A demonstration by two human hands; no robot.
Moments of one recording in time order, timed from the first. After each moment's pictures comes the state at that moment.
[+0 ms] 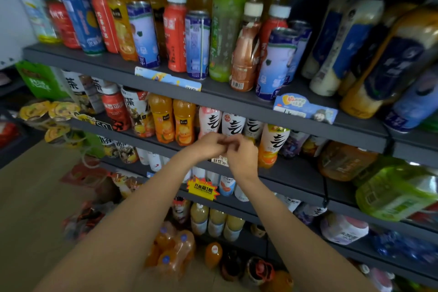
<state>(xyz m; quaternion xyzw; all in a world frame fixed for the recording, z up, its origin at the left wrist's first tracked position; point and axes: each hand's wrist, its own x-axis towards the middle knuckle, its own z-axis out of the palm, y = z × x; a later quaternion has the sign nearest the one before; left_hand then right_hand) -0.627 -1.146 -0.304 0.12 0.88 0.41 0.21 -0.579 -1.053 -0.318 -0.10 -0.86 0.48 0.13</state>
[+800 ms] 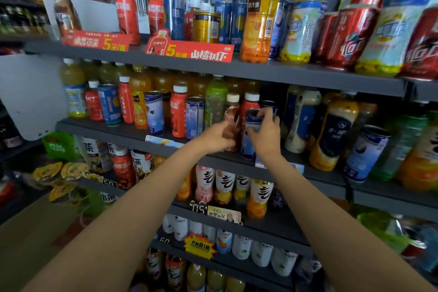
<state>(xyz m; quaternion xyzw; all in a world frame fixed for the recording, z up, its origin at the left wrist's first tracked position) -0.626 -1.132 -0.138 0.20 0.88 0.43 0.07 -0.616 -0.995 -0.154 -0.04 -0.86 0.40 0.30</state>
